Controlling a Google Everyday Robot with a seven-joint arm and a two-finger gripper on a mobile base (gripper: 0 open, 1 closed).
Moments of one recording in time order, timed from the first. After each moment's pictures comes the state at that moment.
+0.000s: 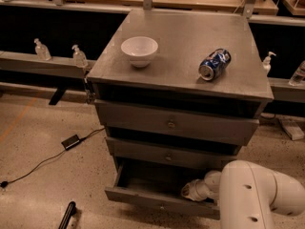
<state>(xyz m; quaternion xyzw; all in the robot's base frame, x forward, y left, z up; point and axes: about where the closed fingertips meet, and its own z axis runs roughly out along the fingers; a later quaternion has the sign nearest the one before) 0.575 -0.189 0.135 -0.64 0.72 0.09 0.24</state>
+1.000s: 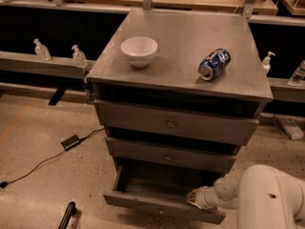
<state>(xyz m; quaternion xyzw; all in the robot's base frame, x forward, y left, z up) 0.528 -0.208 0.152 -0.62 0.74 0.12 0.24</state>
